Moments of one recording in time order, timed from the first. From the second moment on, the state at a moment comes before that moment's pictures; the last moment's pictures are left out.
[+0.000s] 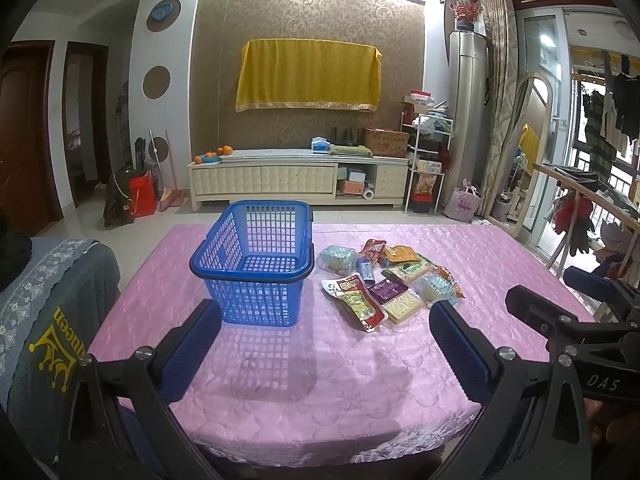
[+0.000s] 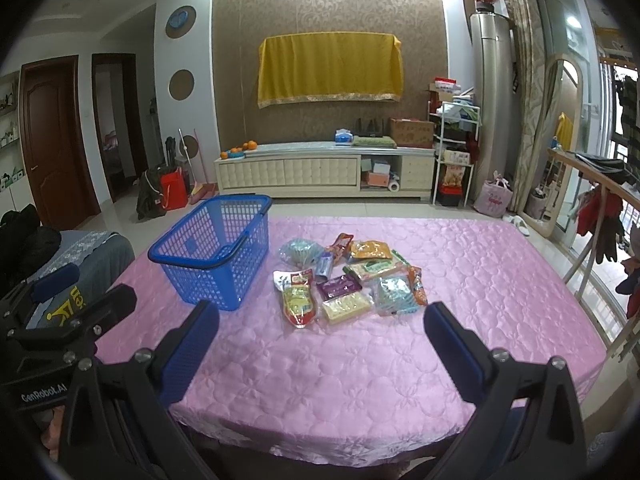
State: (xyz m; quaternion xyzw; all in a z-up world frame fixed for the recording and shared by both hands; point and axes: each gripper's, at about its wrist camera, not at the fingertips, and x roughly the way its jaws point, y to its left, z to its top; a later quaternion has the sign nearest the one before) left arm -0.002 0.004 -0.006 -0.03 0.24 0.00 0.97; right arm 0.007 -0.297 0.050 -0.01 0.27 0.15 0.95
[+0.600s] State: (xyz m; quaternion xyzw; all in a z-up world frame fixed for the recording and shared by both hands) left arm -0.002 0.003 -0.007 -0.03 0.24 0.00 0.97; right arm 0.008 -0.296 0.050 -0.01 0.28 0.15 0.95
